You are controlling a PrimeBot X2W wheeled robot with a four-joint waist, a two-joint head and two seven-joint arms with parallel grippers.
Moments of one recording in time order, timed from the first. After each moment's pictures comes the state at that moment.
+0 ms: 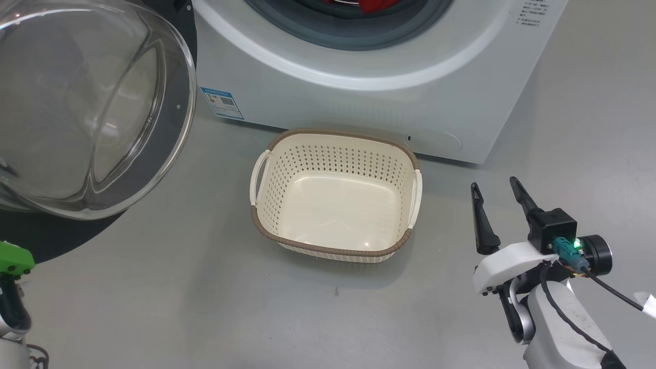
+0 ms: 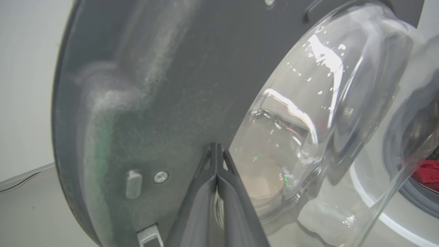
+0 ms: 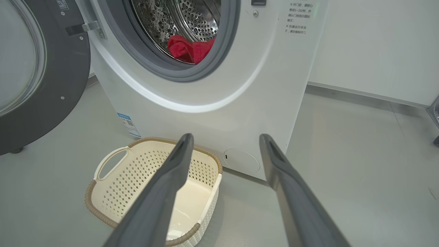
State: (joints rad) left arm -0.39 0.27 0.16 0.58 -0.62 0.10 -0.26; right arm -0.26 -0.06 0.18 0.45 0.17 -0.04 -0.26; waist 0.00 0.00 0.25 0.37
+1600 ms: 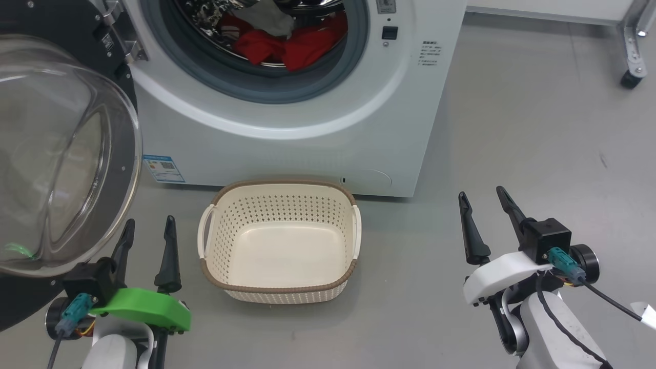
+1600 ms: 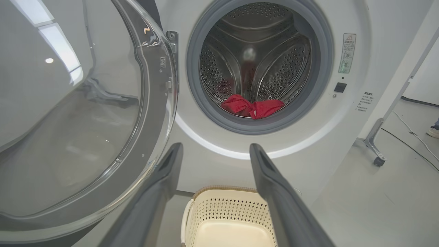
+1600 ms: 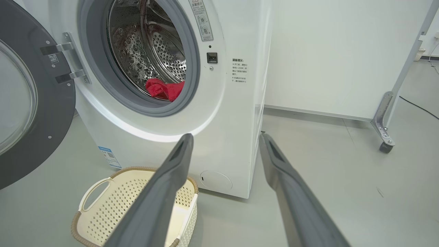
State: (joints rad) left arm -0.19 0.05 -0.08 0.37 -0.38 -0.11 -0.26; right arm -0.23 -0.06 0.22 0.42 0.25 -0.03 -0.26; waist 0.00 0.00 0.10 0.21
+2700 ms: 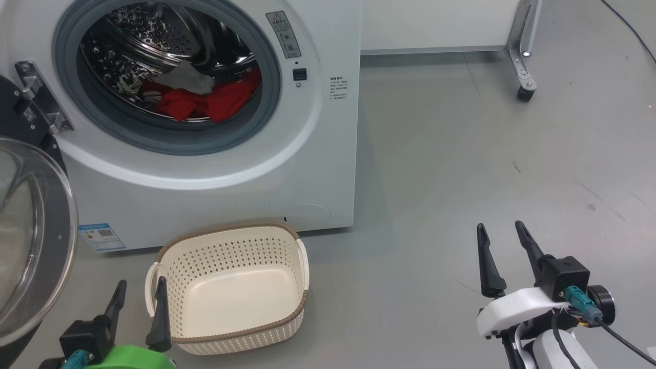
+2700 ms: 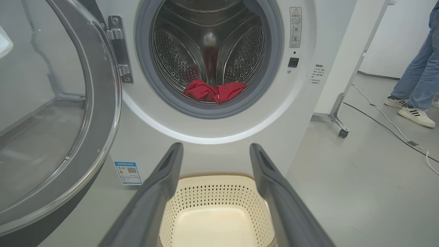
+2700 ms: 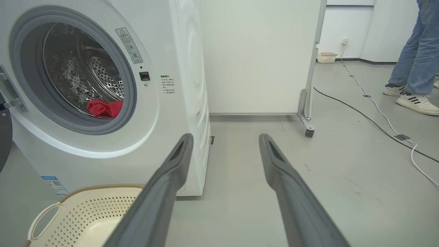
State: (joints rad) left arm 0.00 0.05 0.00 0.35 -0.31 -0.11 -0.26; right arm -0.07 -0.05 0.17 0.31 0.25 -0.05 -0.26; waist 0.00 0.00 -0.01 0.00
